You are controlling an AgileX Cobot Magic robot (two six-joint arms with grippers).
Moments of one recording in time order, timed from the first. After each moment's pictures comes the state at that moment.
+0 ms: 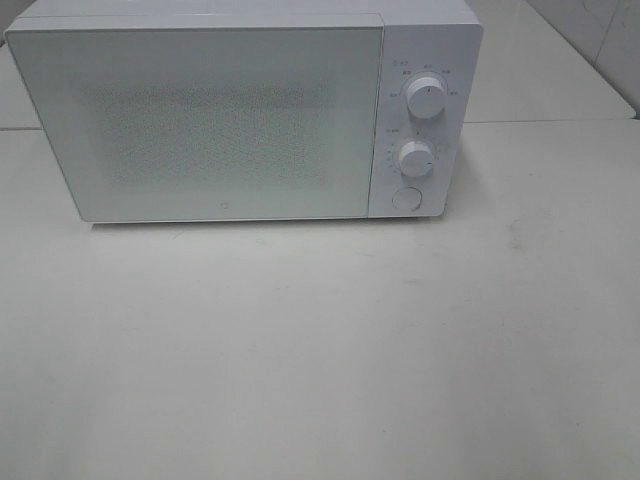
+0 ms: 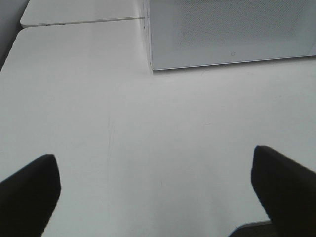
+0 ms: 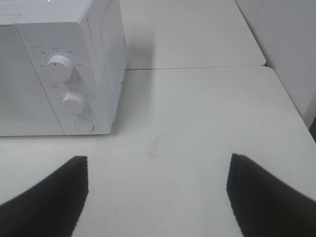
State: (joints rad) left arm 0.06 0.00 -0.52 -0.17 1.09 0.17; right arm 0.08 0.39 -0.54 -0.10 0.56 0.15
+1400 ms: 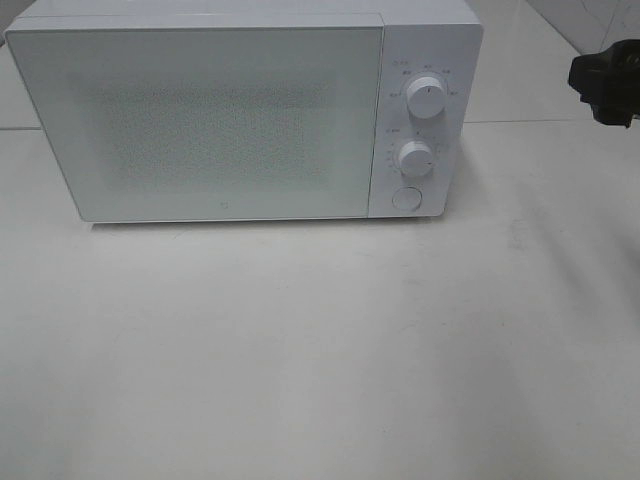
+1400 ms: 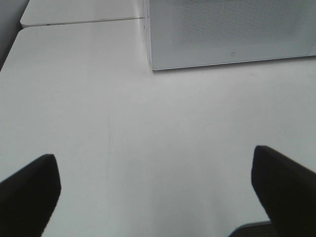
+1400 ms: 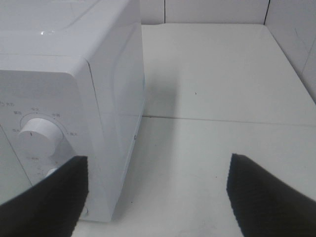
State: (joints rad) left arm 0.06 0.00 -0.52 -0.17 1.09 0.17; right arm 0.08 1.15 -0.54 -0.08 -0.32 0.08
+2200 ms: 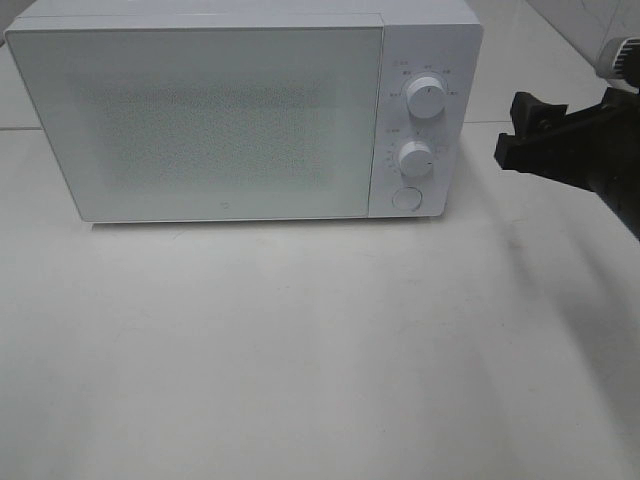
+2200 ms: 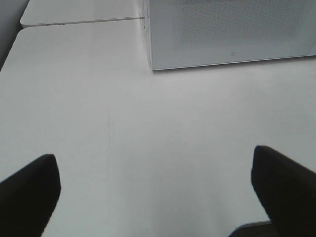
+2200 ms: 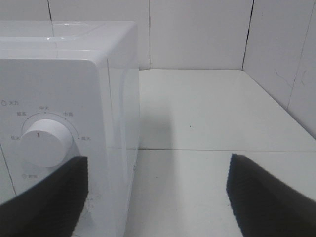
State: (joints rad) left arm 0.06 0.00 -0.52 -0.17 1.09 0.17; right arm 0.43 1.48 -0.36 0.49 -1.11 -0.27
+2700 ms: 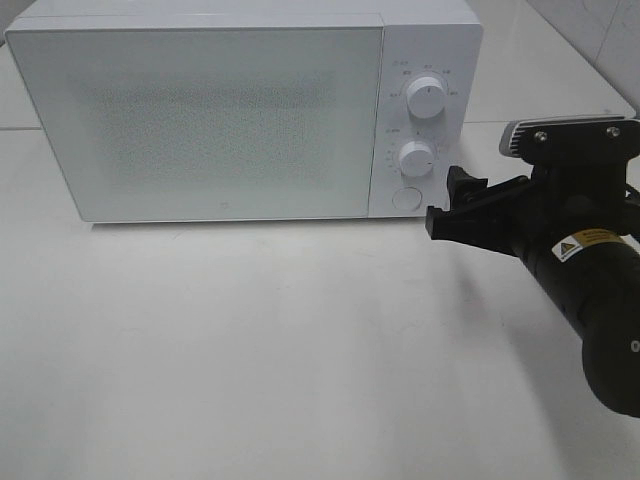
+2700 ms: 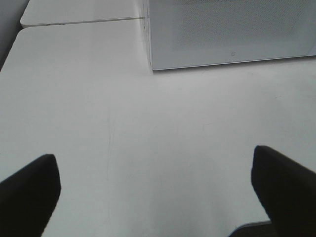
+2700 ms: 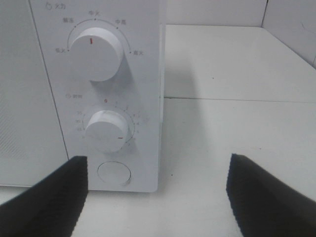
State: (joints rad) left arm 0.06 0.00 -0.52 -0.17 1.09 0.17; right arm 0.67 1.68 -0.36 0.72 -1.20 -0.27
